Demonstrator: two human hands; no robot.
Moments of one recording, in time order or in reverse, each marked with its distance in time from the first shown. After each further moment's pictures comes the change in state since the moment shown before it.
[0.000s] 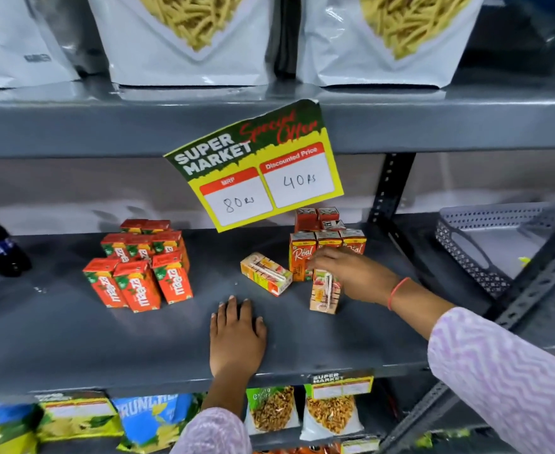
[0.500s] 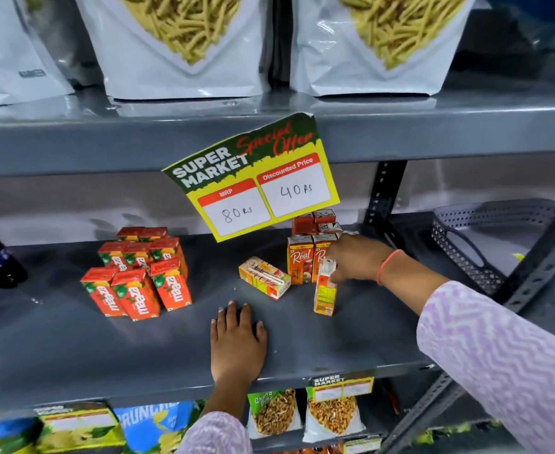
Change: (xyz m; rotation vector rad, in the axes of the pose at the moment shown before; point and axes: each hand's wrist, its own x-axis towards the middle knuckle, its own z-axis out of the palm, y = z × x) left_hand 0.001 -0.001 0.000 0.009 -0.010 0.002; right_hand 0.024 -0.004 -0.037 -0.175 -0.267 0.281
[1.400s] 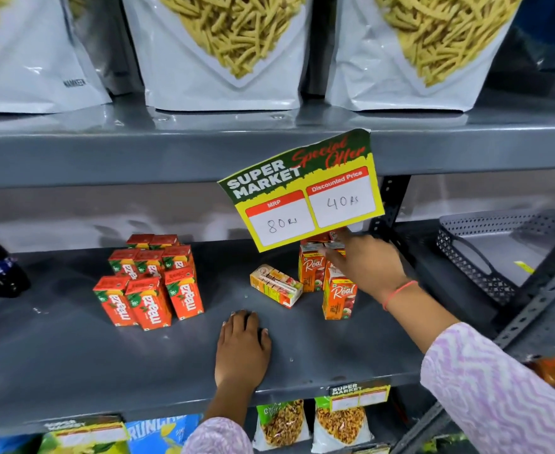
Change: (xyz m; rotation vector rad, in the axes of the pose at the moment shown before) left_hand 0.012 -0.024 -0.005 -0.032 0.026 0.118; right_hand -0.014 -0.037 0.000 0.108 0.562 0.267
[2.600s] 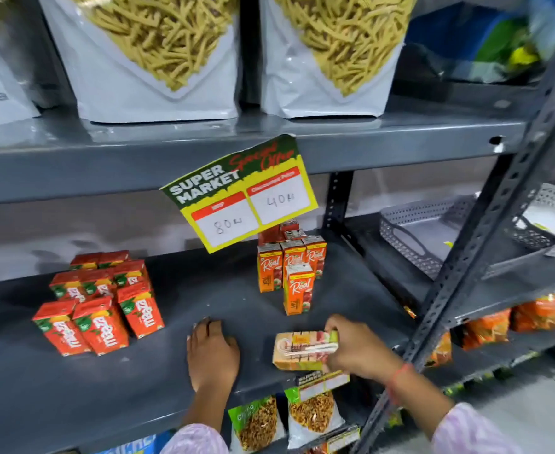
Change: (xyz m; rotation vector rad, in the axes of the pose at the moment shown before) left_hand 0.001 0.015 -0.001 -0.108 0.032 -0.100; right_hand -0.121 0.020 0.024 0.462 -0.588 0.408
